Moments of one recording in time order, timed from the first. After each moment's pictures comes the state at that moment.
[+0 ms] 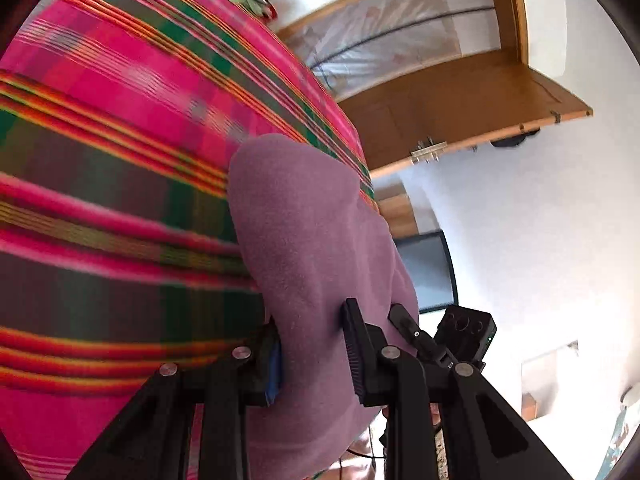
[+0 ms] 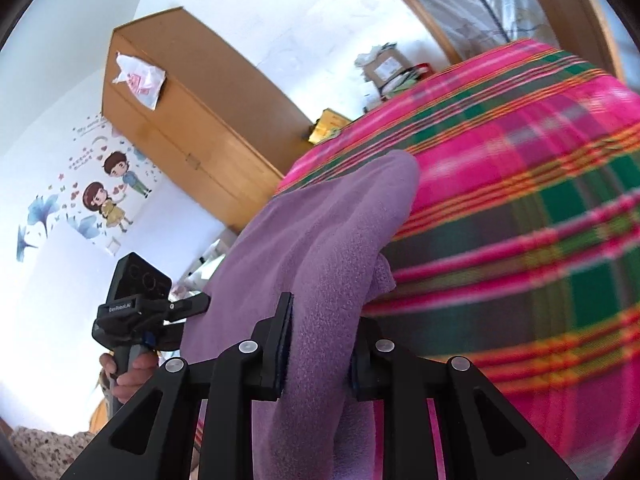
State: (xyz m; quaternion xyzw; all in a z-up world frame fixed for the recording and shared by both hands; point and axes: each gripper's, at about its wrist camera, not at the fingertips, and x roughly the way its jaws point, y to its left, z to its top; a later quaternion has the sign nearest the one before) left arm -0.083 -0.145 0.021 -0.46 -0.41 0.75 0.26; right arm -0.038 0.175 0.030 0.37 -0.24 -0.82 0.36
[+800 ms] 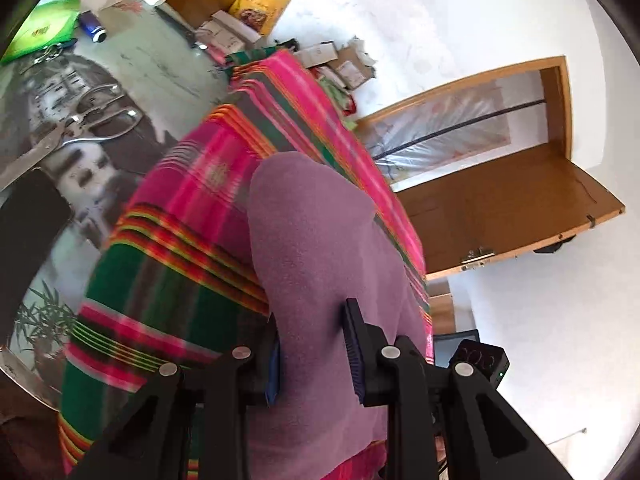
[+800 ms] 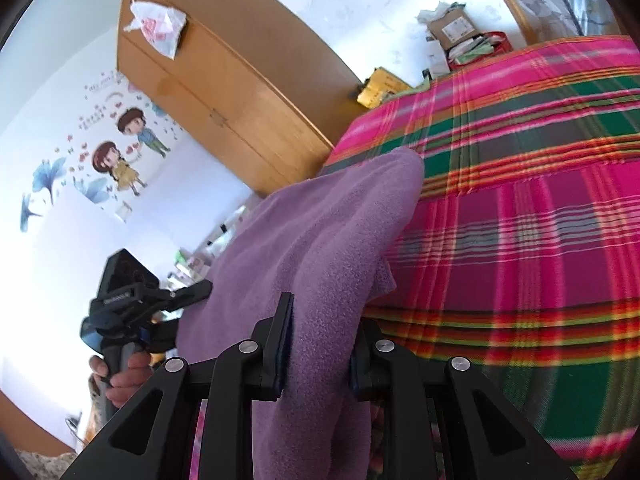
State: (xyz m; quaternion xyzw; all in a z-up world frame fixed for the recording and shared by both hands) left arm -0.106 -0.318 -0.003 -0.41 -0.46 0.78 0.11; right arm -0.136 -0.020 0.004 0.41 -0.19 -0.79 0.42
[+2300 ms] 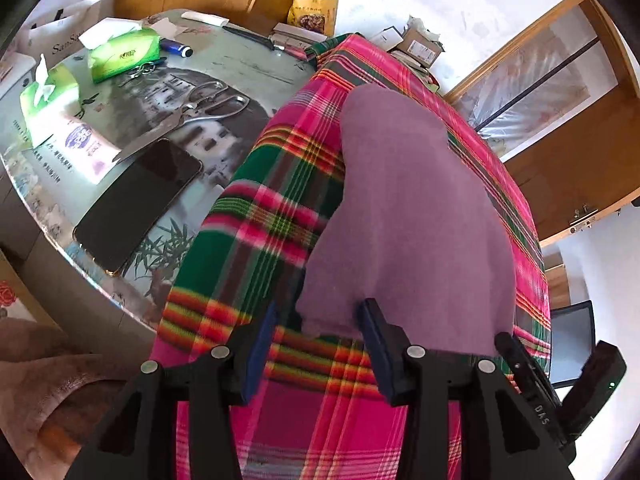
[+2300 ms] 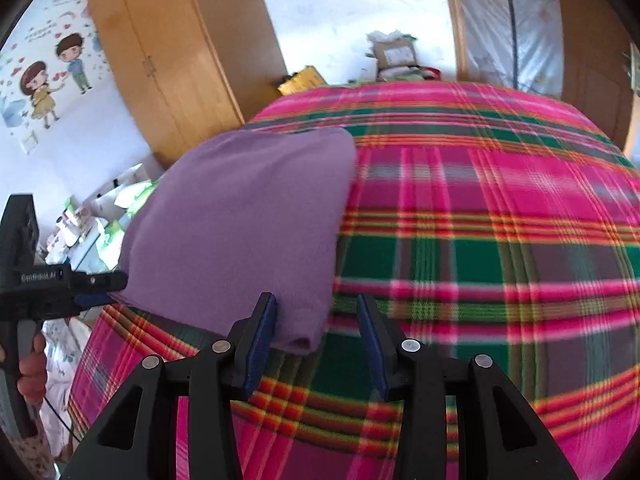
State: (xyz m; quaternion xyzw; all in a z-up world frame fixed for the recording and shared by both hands) left arm -0.020 -0.273 -0.002 -0.48 -0.31 0.82 -0.06; right arm -0.037 -0.020 0.007 0.40 -0.01 -0.88 0.24
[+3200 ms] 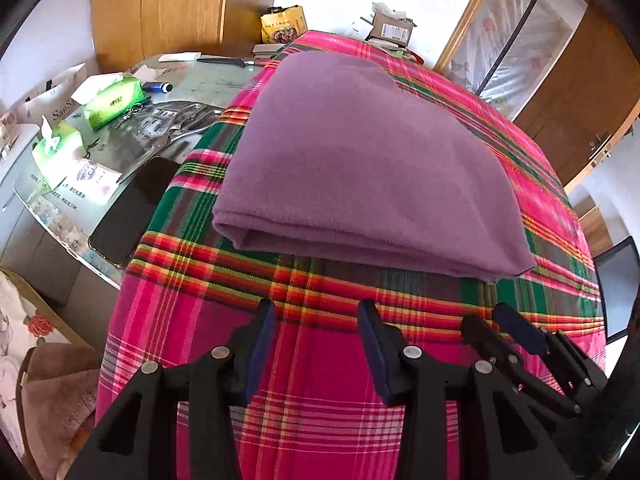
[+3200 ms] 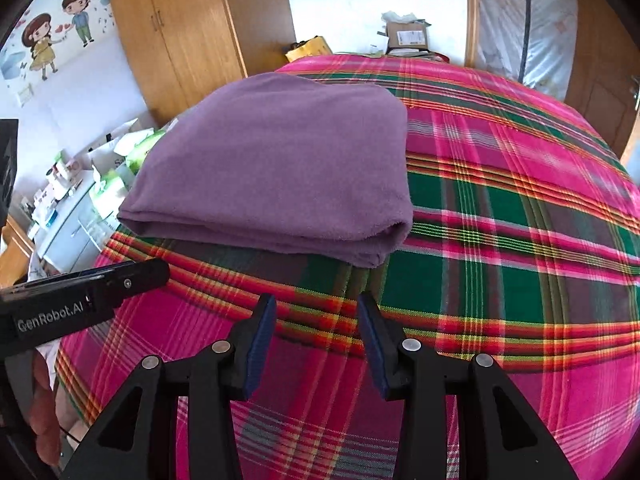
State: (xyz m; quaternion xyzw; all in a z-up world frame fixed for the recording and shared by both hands) left arm 0.000 -0.189 -0.002 -0.49 -0.17 0.85 -0.08; right arm 0.010 -0.062 -0.010 0.44 0.05 -0.87 0.23
